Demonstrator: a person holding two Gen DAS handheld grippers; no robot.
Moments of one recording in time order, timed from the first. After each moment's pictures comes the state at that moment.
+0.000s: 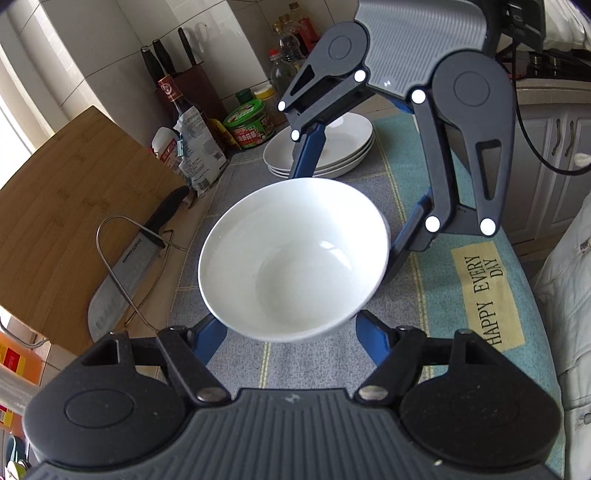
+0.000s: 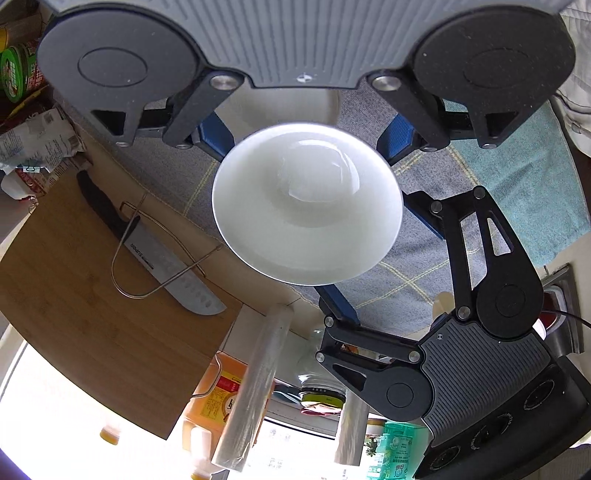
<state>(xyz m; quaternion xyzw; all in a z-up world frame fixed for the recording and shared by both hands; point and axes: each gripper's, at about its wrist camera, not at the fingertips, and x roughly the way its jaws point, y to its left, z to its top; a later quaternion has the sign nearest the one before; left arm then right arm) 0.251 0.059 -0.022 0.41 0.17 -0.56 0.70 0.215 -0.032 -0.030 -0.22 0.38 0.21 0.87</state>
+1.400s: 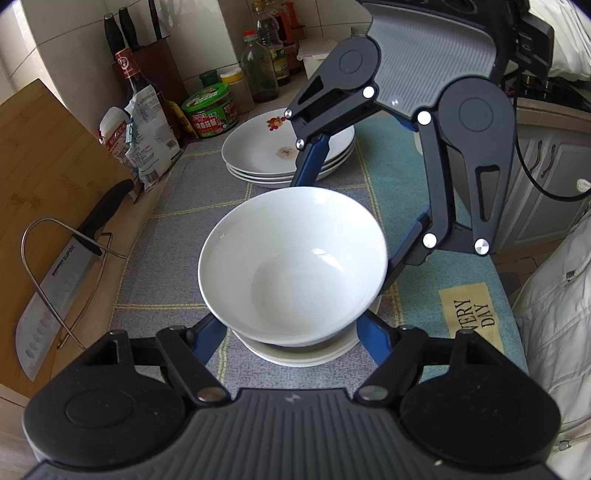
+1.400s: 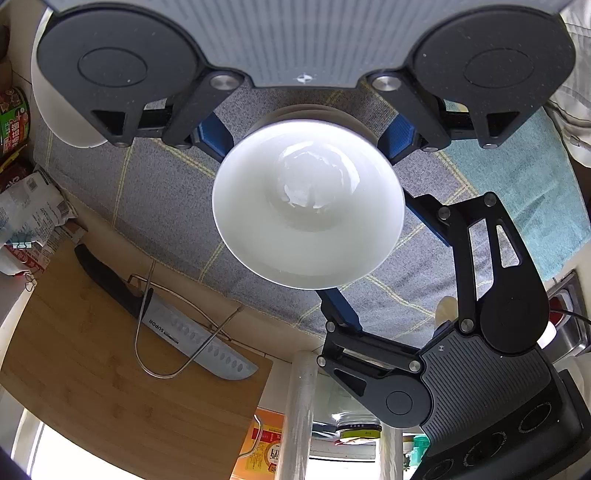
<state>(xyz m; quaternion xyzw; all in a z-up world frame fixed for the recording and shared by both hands) 0.264 -0.005 -0.038 0.38 0.24 -0.60 0.66 0.223 -0.091 -0.055 -0.17 0.43 0.21 0.86</state>
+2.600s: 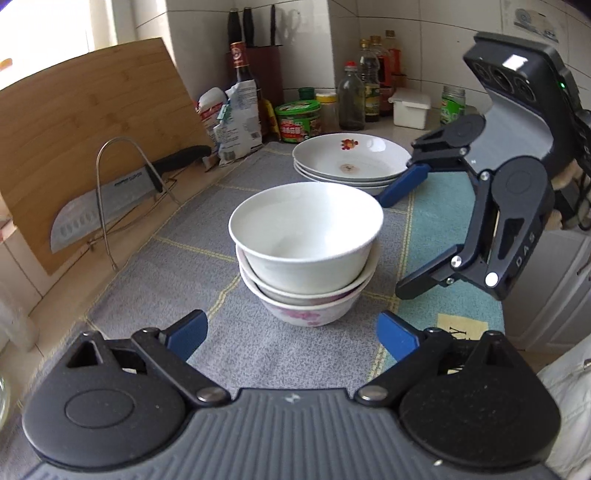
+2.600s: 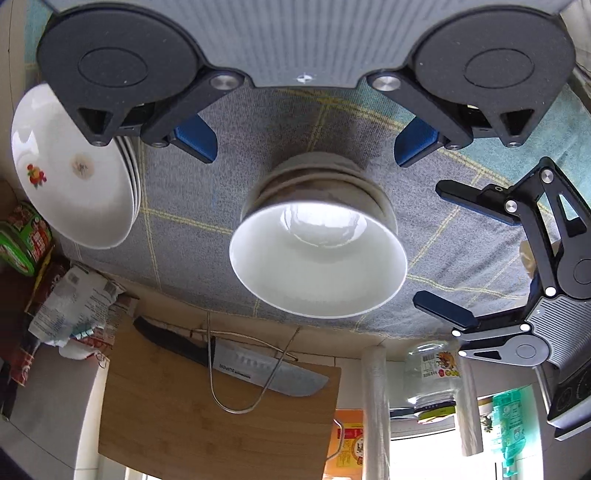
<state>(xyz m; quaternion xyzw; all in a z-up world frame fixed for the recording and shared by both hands) 0.221 0.052 -0.067 0.22 0.27 -0.50 0.80 0.174 -0.088 -0.093 -0.06 0.41 0.07 0.91</state>
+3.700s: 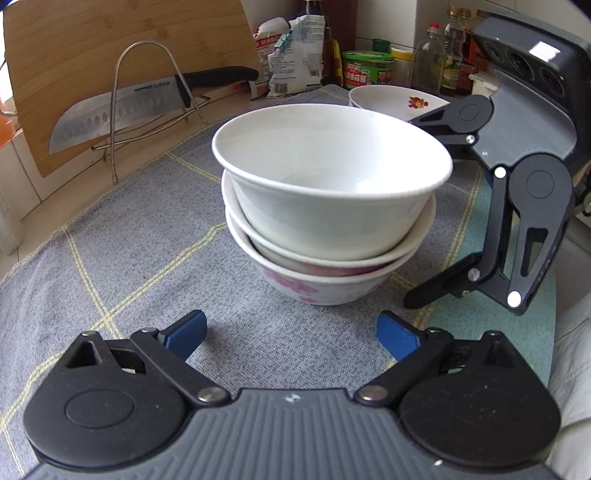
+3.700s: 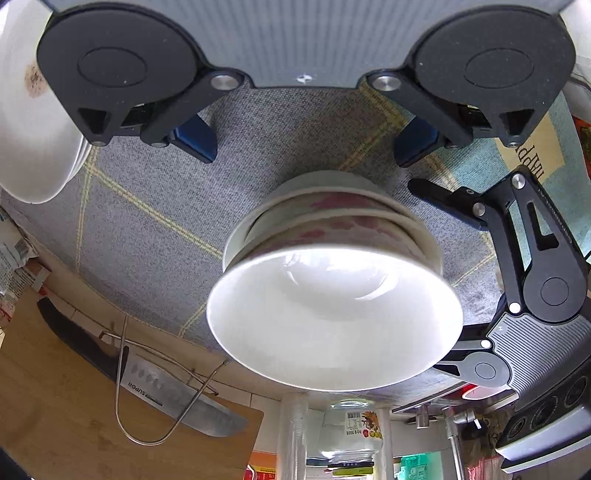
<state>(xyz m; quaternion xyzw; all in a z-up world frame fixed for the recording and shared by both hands) 0.228 0.006 -0.115 0.20 0.36 -0.40 0.82 0.229 -0.125 -0.130 -0.16 0.42 0.25 0.86</state>
